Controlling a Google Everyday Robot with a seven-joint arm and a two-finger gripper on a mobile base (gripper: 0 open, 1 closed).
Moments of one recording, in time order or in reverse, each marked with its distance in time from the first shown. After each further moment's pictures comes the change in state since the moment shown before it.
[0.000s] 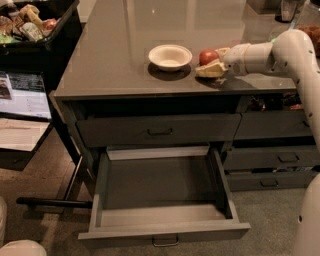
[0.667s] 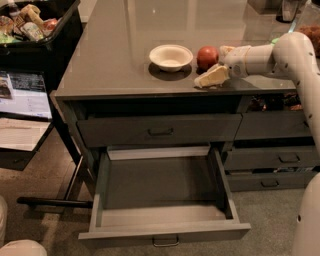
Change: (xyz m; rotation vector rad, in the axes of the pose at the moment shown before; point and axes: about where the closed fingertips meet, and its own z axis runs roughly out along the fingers) arm 0.005 0.000 0.000 -0.010 -0.008 0.008
